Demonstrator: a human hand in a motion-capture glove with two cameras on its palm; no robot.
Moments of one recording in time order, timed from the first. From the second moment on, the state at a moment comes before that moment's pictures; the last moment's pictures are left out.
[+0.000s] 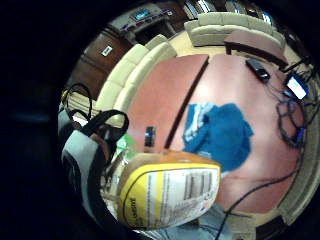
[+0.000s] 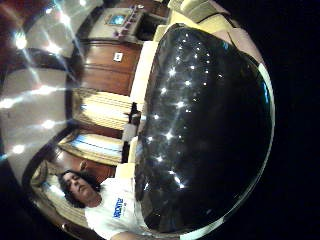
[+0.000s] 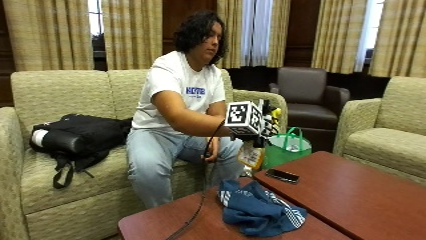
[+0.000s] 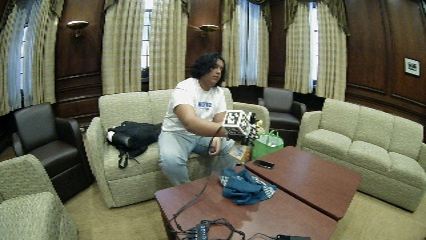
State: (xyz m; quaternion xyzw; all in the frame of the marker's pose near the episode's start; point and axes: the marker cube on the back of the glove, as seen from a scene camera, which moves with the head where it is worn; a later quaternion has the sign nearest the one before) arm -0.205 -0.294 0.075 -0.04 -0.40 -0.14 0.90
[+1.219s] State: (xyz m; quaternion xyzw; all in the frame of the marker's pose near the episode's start) arm -0.272 -0.275 0.262 -0.04 -0.54 -0.17 0.82
